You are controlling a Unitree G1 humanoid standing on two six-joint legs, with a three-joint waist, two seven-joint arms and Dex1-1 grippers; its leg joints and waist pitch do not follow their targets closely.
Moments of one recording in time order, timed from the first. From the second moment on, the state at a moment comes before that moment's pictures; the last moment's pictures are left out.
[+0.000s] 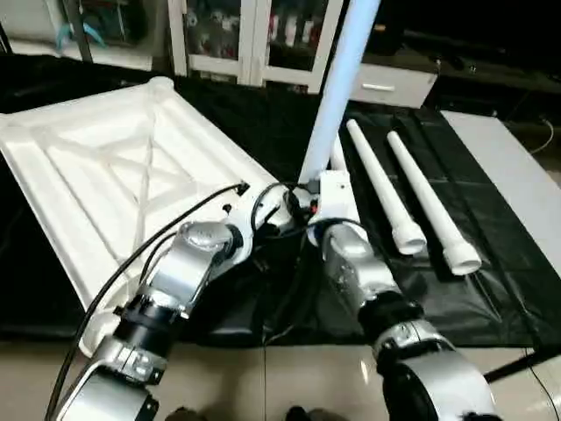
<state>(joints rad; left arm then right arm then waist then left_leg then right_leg) -0.58 0.23 -0.28 0.26 0.07 0.66 -0.58 -0.75 0.13 -0.02 0.95 0.15 -0.02 0.06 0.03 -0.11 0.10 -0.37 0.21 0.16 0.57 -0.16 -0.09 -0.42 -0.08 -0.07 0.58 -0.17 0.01</state>
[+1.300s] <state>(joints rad) -0.47 0.52 -0.30 0.05 -0.03 0.65 -0.92 -0.46 -0.20 0.11 0.25 0.23 0.34 0.66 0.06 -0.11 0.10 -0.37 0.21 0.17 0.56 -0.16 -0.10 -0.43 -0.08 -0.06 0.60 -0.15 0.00</state>
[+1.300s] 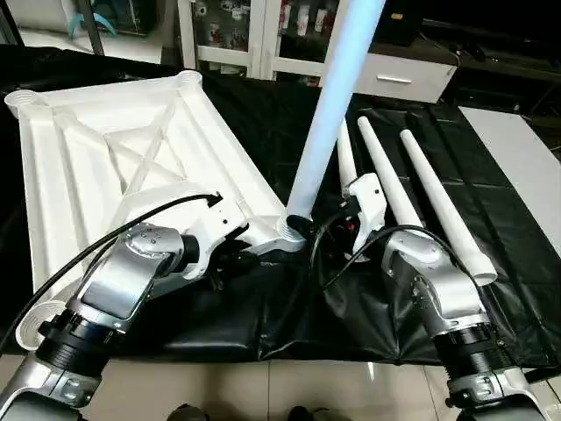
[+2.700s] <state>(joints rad) -0.45 0.55 -0.30 0.05 -0.05 0.62 -0.99 -0.52 -0.20 0.17 0.46 0.19 0.25 0.79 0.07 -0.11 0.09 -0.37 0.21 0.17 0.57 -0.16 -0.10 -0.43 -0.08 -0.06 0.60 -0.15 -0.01</state>
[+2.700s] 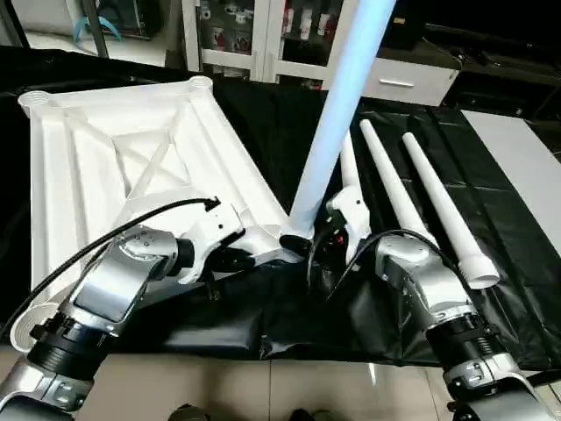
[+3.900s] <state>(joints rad) -0.58 0.26 -0.28 0.28 0.06 0.70 -0.61 -0.76 0.13 0.02 0.98 0.12 0.01 0.02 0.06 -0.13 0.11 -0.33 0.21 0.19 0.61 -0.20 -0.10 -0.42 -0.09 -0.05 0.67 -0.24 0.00</state>
